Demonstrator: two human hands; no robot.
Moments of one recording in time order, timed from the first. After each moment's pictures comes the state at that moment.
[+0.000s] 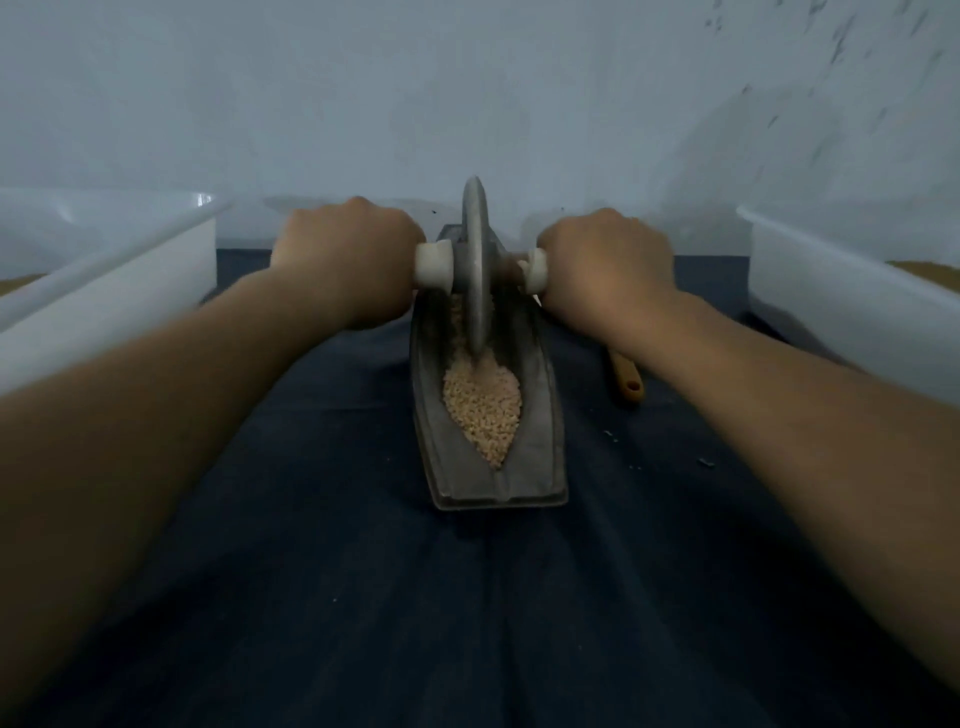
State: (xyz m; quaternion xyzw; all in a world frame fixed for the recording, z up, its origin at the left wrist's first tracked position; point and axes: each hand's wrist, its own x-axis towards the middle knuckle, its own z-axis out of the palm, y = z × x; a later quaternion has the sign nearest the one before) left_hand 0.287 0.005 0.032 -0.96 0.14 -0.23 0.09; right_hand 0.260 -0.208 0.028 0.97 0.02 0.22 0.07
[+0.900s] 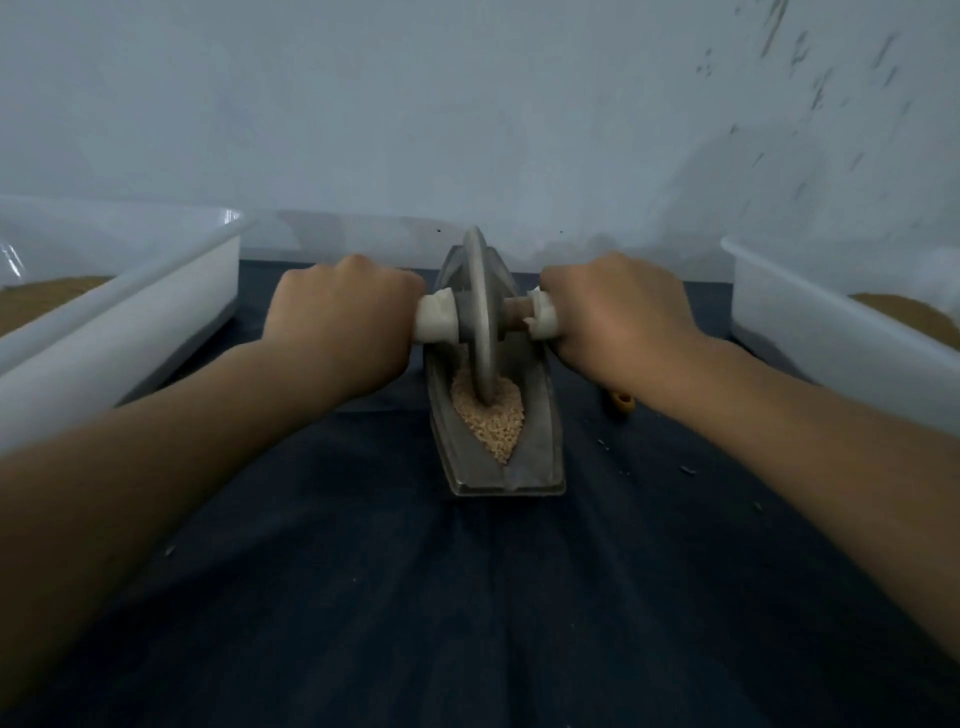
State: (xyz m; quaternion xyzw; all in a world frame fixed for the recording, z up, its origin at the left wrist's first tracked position) left_hand 0.234 0.021 0.014 -0.94 0.16 -0.29 0.07; right_hand 0.222 -0.215 0.024 0.95 0.11 0.28 0.11
